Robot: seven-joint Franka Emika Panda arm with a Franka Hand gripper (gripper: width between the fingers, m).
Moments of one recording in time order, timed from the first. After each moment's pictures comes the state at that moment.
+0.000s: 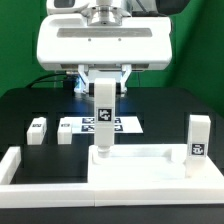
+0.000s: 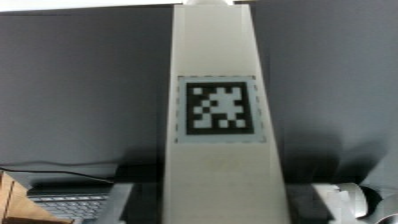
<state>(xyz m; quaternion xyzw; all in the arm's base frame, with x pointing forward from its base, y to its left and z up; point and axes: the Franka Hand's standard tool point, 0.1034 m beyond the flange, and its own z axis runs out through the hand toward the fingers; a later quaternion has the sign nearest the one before) 0.653 -0.053 0.174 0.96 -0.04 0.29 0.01</state>
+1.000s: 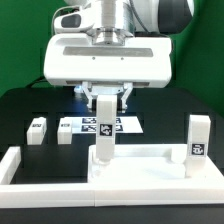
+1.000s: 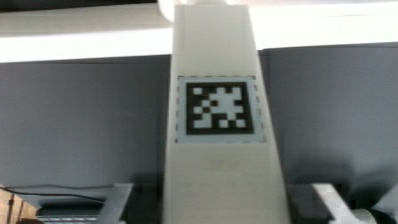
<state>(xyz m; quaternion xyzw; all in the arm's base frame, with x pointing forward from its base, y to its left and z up) 0.636 -0.046 0.139 0.96 -0.05 0.28 0.03</state>
